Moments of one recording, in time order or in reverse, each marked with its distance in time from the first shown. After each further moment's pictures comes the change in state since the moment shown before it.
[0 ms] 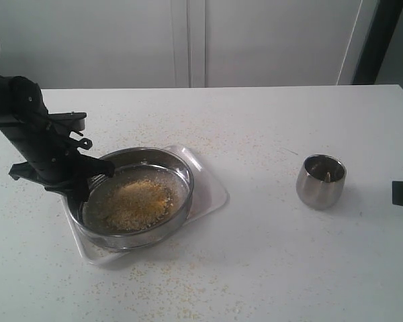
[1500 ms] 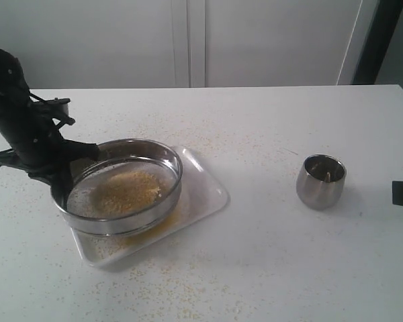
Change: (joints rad) left arm 0.067 -0.020 -0.097 -0.020 0.184 0.001; right arm 0.000 0.000 0.000 0.000 0.000 0.000
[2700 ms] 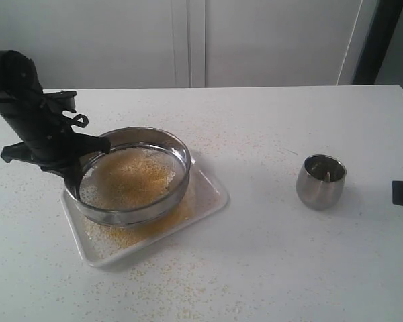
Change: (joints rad) left arm -0.072 -0.005 -0.002 0.067 -0.100 -0.126; right arm 0.000 0.000 0.000 0.000 0.000 0.000
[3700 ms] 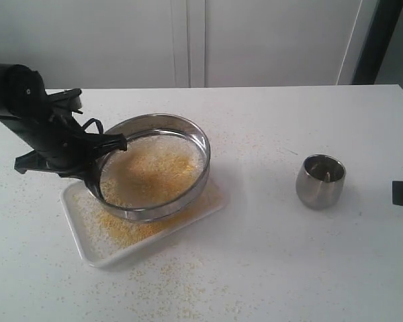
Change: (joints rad) left arm -0.062 -0.105 0.152 0.015 -0.186 -0.221; right arm 0.000 0.000 0.000 0.000 0.000 0.000
